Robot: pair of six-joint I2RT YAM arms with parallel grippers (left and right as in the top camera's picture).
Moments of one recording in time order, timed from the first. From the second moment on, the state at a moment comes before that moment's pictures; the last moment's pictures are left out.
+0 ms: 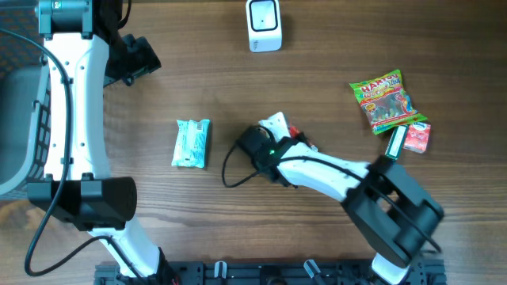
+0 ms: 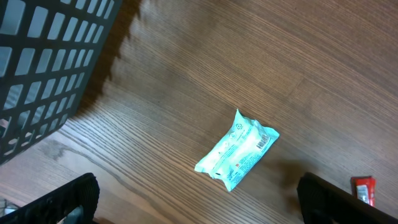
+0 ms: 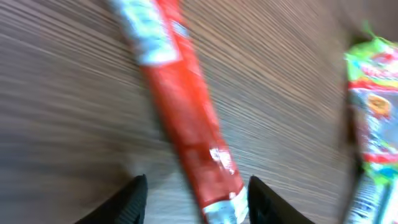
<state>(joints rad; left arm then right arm) 0.00 1.94 2.22 -1.68 -0.17 -0.52 0.82 1.86 1.06 -0.60 0.61 0.33</state>
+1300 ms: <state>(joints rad) 0.00 1.94 2.22 -1.68 -0.17 -0.52 0.93 1.90 1.46 -0.44 -0.06 0.43</state>
